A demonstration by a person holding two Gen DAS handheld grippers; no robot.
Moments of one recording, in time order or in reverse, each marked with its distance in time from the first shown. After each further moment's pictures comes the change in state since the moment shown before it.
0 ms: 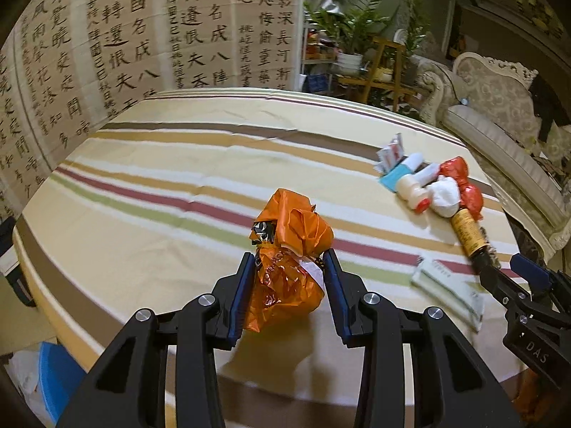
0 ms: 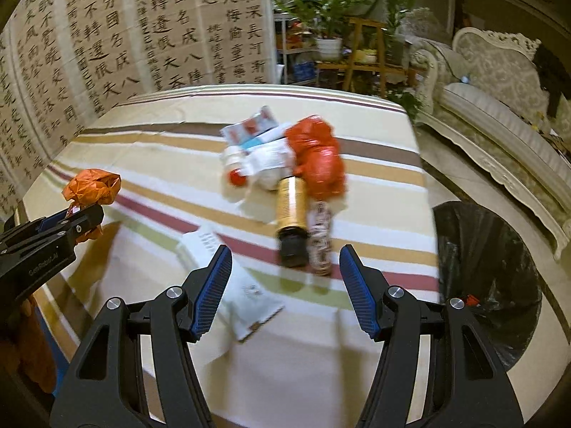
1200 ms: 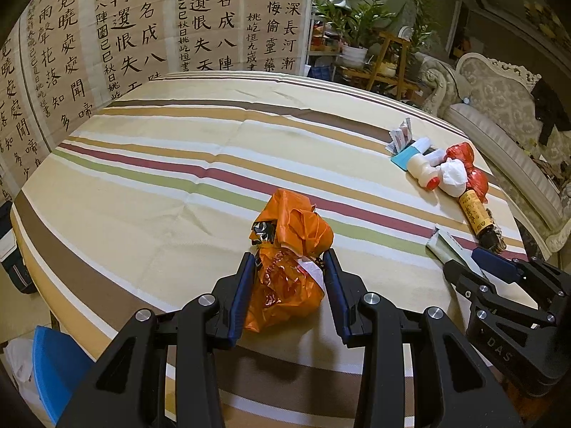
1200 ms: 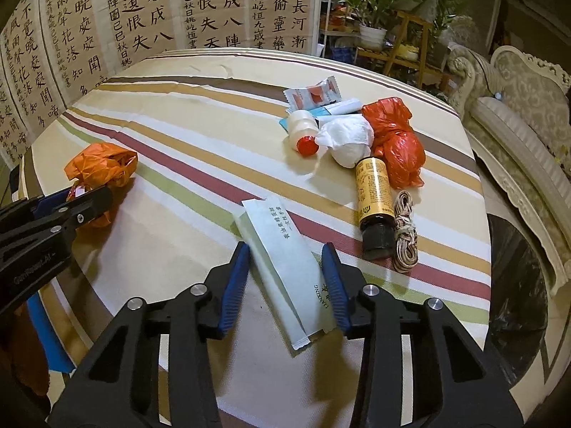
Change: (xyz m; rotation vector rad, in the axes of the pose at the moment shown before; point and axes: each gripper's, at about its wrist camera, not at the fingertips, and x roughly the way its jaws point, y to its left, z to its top) left arm 0.004 0.018 -0.017 -0.023 0.031 -0.026; right arm 0.021 0.041 -0.009 -0.148 0.089 0.036
